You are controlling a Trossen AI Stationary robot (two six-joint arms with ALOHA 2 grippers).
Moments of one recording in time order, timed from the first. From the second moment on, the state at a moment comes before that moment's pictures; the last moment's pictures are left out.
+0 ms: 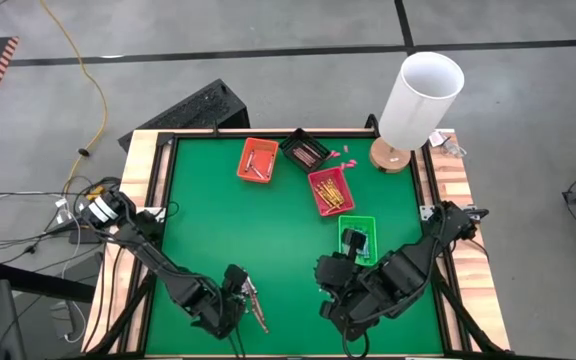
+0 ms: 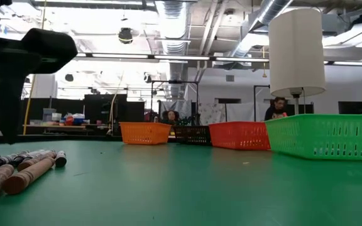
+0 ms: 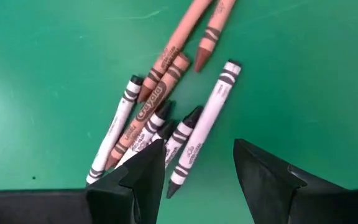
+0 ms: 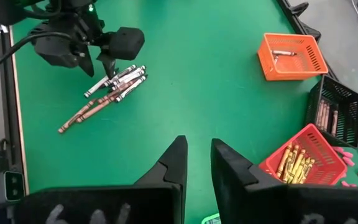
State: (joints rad) left arm -0.74 1.77 1.05 -0.49 -0.31 -0.13; right arm 0.69 1.95 2.33 -1.57 0.74 0.80
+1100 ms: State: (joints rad) left arm -0.66 1.77 1.03 -0.53 -0.19 -0.08; right arm 0.69 1.95 2.33 -1.57 0.73 0.80
